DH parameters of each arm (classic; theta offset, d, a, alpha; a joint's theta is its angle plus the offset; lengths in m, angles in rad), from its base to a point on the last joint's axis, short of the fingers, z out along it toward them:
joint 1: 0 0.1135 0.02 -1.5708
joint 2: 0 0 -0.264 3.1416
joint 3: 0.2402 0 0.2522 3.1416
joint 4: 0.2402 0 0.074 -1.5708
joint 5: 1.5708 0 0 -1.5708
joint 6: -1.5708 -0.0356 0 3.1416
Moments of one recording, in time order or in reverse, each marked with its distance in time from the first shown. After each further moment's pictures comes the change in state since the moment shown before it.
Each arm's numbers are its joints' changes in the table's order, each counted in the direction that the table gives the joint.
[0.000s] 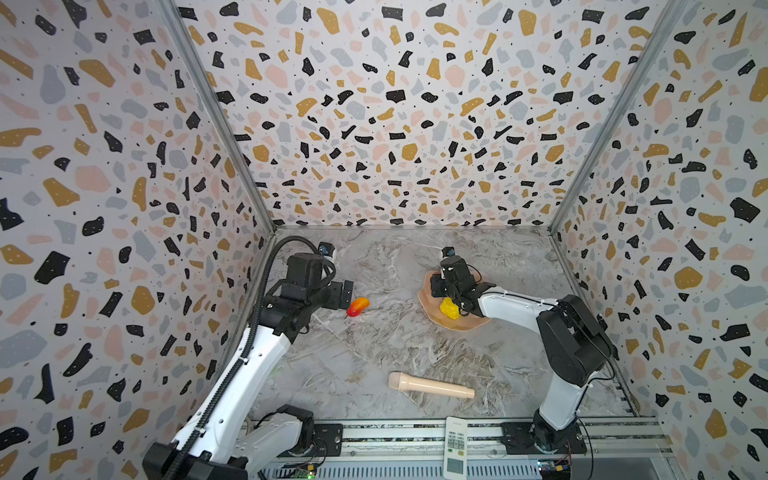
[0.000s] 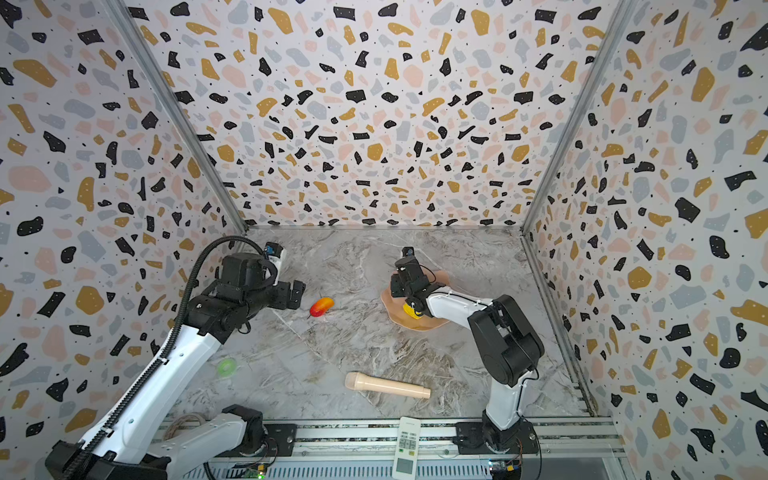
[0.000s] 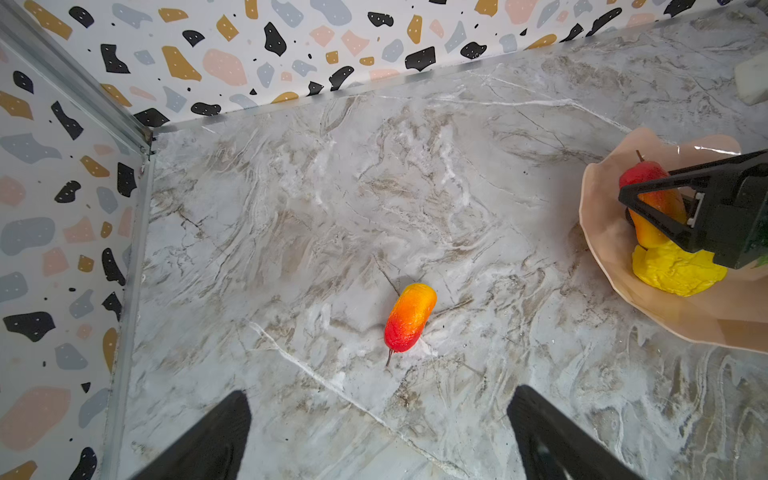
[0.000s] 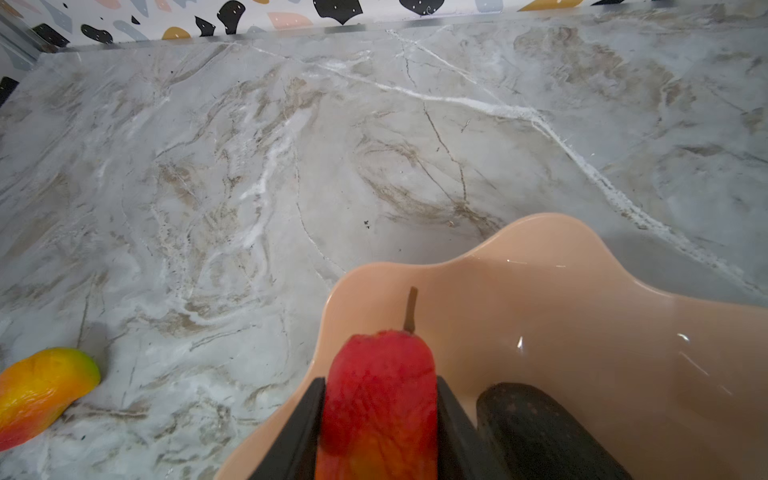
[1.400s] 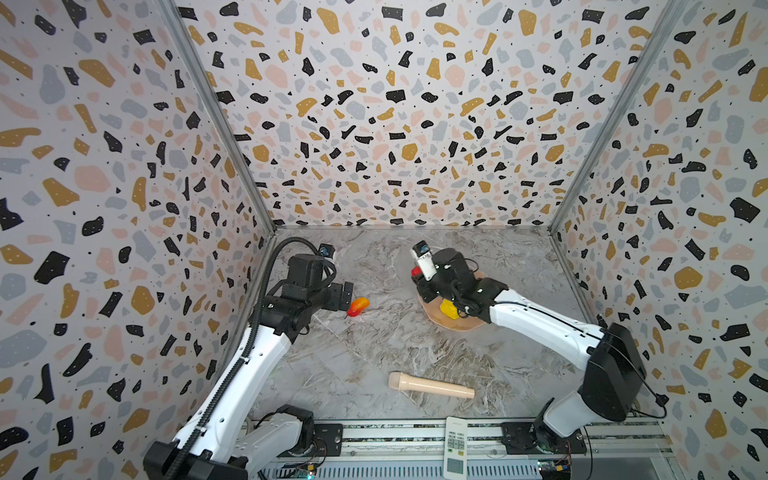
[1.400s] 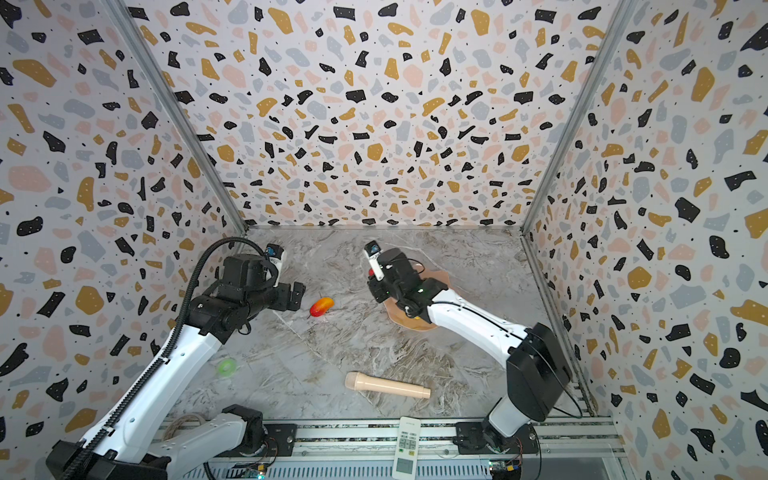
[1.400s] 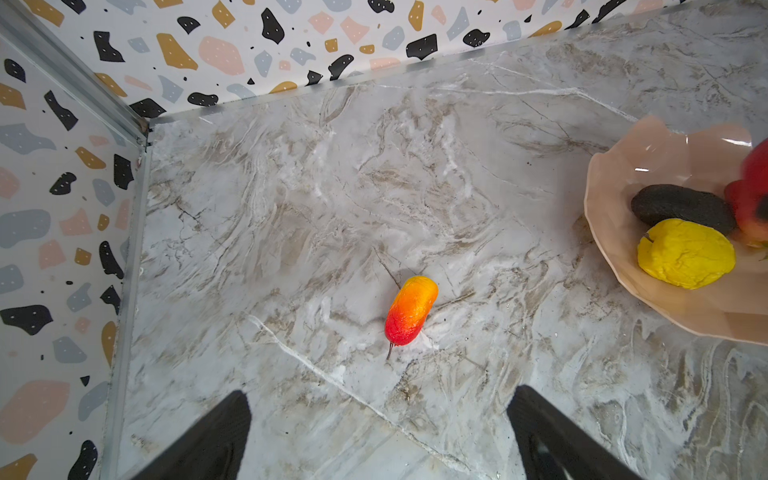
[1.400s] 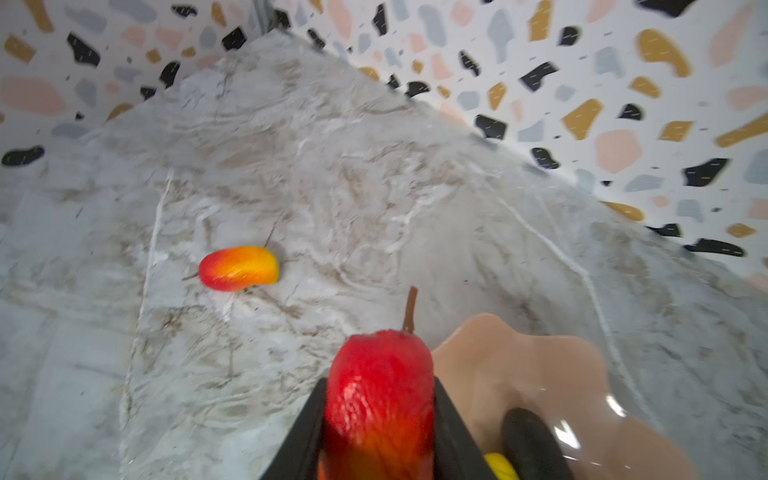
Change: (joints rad) left arm 0.000 0.006 -0.008 0.009 -0.003 0.000; right arm 0.135 -0.269 0.130 0.273 -0.061 0.371
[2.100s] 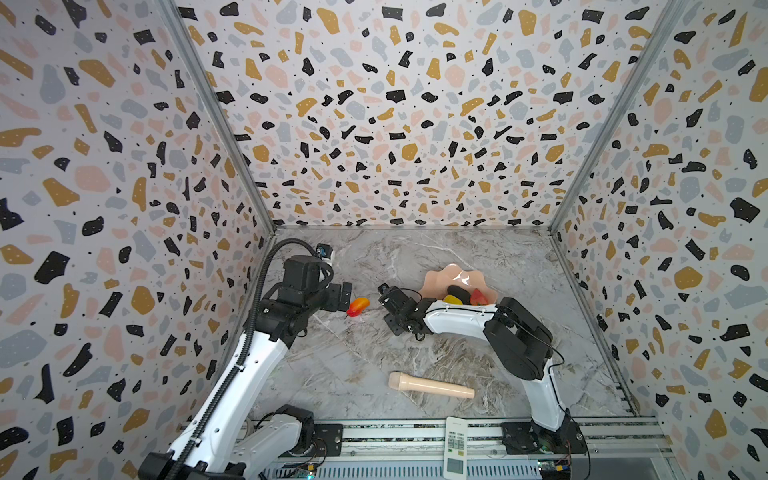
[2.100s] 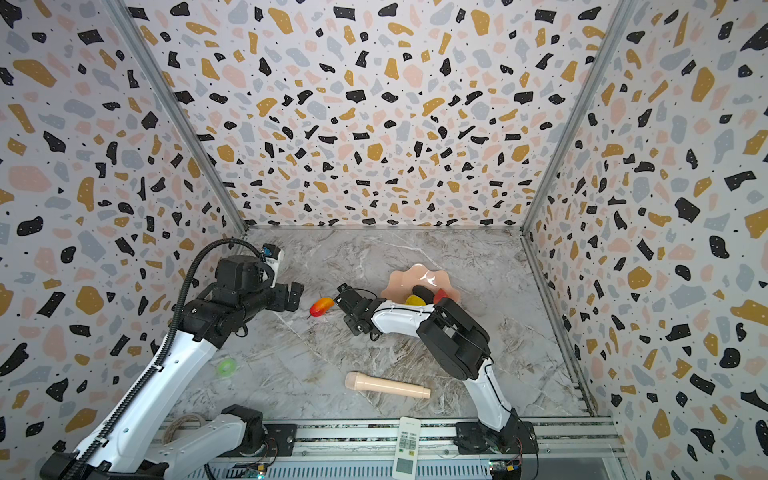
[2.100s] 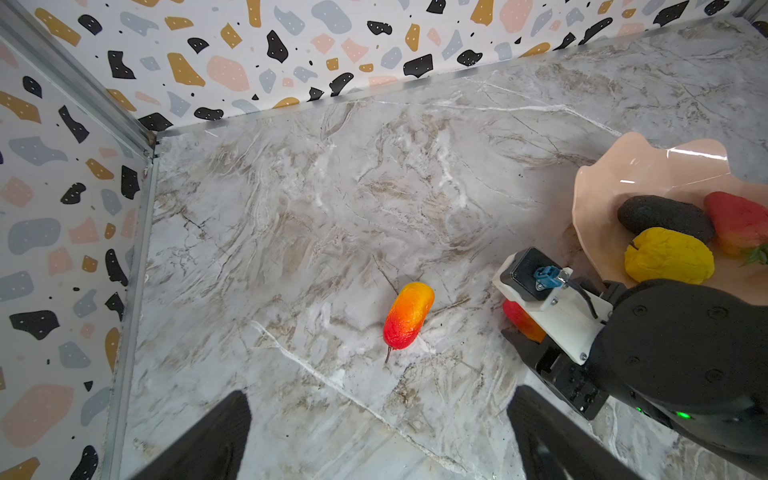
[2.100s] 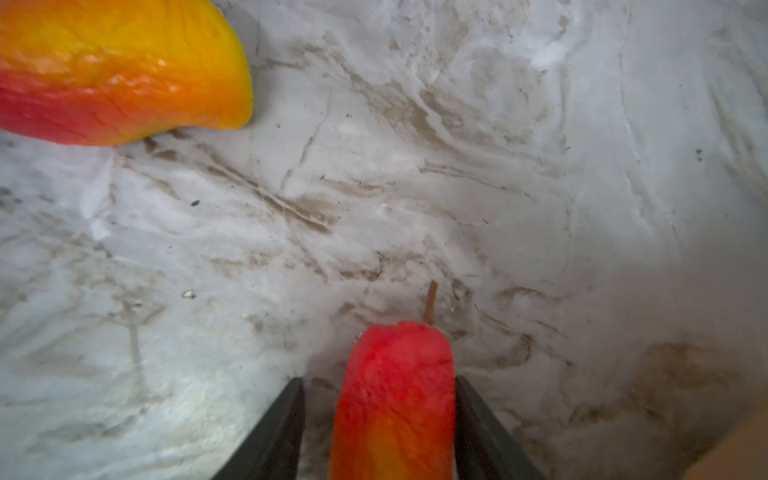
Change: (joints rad) left arm 0.000 -0.042 0.000 0.001 0.003 0.001; right arm 0.216 0.552 0.170 0.063 0.173 -0.135
